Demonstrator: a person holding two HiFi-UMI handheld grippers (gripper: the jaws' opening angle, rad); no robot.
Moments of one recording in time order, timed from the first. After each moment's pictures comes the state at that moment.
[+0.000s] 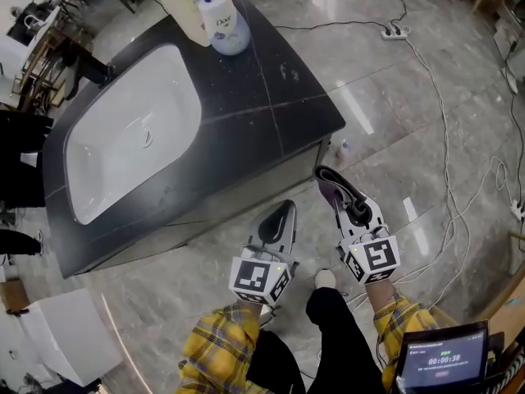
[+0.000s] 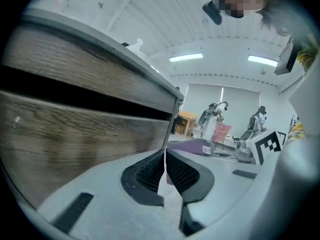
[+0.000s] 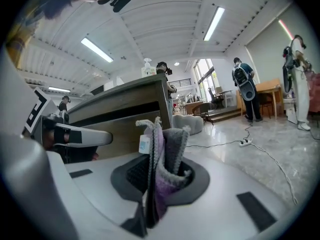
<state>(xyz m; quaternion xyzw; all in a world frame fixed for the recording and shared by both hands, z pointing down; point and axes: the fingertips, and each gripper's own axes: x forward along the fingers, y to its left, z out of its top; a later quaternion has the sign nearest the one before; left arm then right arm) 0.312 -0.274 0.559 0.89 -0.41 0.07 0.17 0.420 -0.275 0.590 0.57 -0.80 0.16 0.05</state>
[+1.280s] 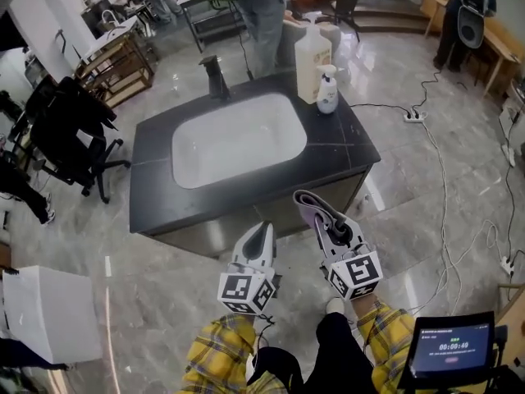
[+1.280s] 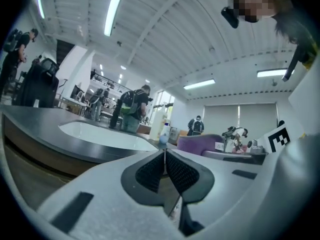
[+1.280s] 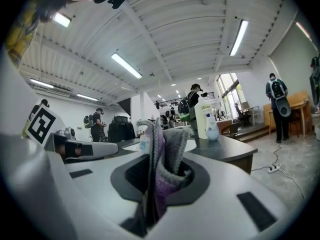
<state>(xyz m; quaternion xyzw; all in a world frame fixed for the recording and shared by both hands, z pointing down) 0.088 -0.153 0.350 0.84 -0.53 -0.03 0.12 0.207 -0.168 0.351 0.48 -0.87 0.07 0.00</state>
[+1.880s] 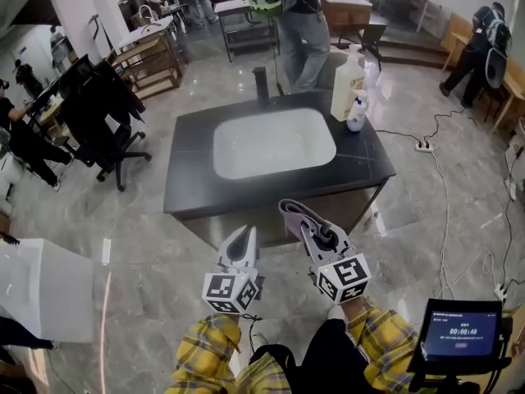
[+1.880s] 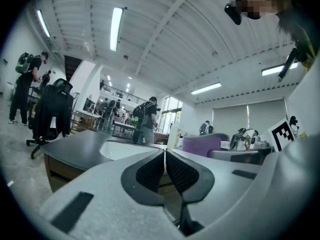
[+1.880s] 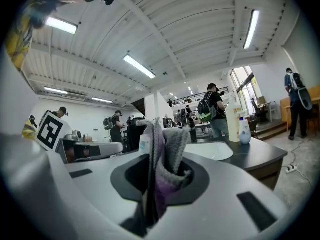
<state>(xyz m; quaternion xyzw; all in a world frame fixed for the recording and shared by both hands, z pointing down) -0.034 -0.078 0.288 0.81 -0.58 -0.04 0.09 0.090 -0.099 0.289 0.40 -0.91 0.07 0.00</state>
